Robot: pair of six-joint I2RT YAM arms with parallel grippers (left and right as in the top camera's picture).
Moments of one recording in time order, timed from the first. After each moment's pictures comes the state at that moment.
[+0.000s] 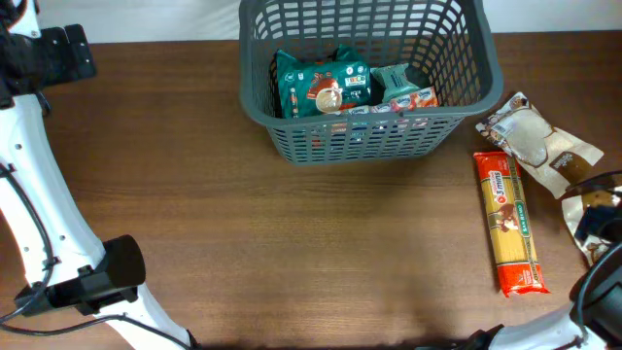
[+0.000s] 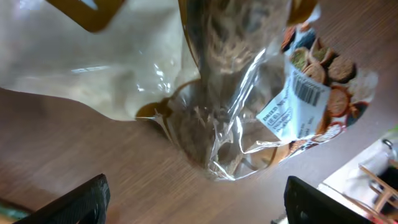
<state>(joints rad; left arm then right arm) 0.29 1.99 2.67 -1.50 -0.15 0.05 -0.80 1.86 1.31 -1.01 0.35 -0.19</state>
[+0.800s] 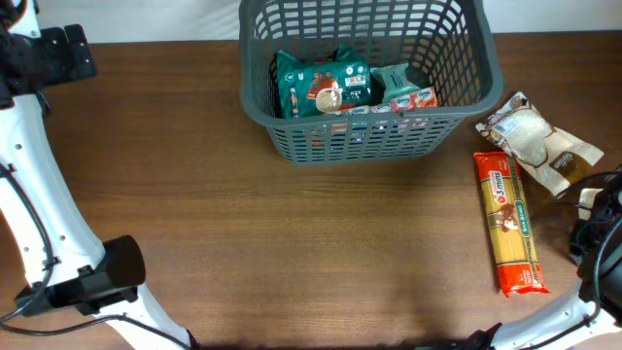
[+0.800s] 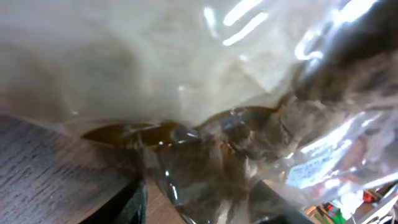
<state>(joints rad) 0.29 1.99 2.67 -1.50 -0.15 0.05 -0.77 2.01 1.26 -0.95 0.48 -0.11</state>
